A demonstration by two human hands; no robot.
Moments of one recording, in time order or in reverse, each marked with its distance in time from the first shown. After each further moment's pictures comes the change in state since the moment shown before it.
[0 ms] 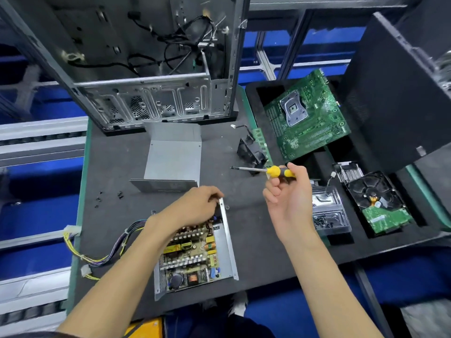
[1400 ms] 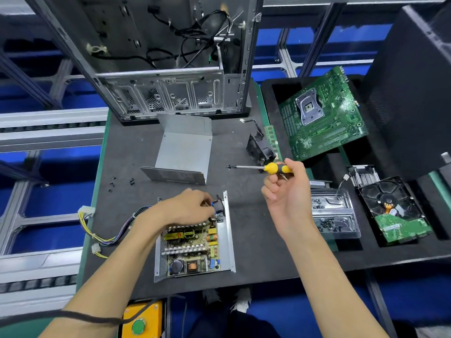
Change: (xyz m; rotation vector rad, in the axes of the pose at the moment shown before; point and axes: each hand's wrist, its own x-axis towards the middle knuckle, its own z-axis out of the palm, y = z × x) left_hand -0.030 -0.003 -0.007 0.098 -0.172 -0.173; right_hand 0.004 0.000 0.000 -0.069 -0.067 0.108
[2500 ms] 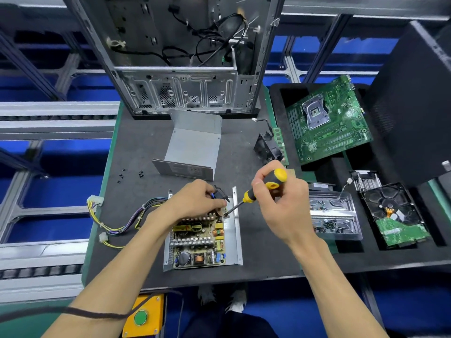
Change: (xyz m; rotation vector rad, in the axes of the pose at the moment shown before) left_hand 0.002 -0.011 0.011 -0.281 0.237 0.029; right_hand -0.036 0.017 0.003 -1.120 -0.397 -0.864
